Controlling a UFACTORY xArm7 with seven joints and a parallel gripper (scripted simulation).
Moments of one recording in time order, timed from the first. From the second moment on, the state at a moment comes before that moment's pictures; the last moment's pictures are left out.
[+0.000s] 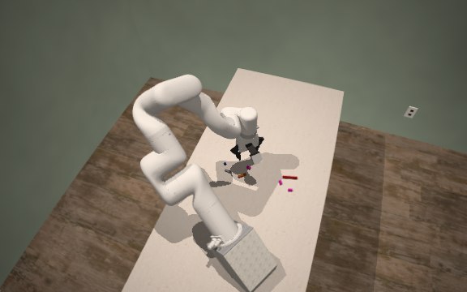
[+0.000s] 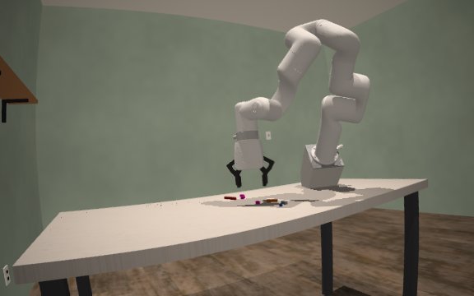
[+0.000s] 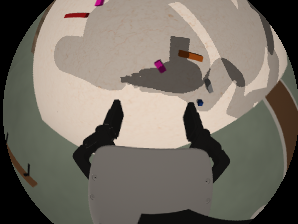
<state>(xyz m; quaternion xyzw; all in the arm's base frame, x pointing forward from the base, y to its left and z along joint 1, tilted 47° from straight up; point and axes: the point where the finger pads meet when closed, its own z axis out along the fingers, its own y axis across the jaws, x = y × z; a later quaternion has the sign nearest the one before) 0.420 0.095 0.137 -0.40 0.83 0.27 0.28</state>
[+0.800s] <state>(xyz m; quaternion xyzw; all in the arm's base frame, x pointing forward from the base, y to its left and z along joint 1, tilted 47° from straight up) 0.414 0.114 0.150 -0.31 0.86 0.31 0.25</state>
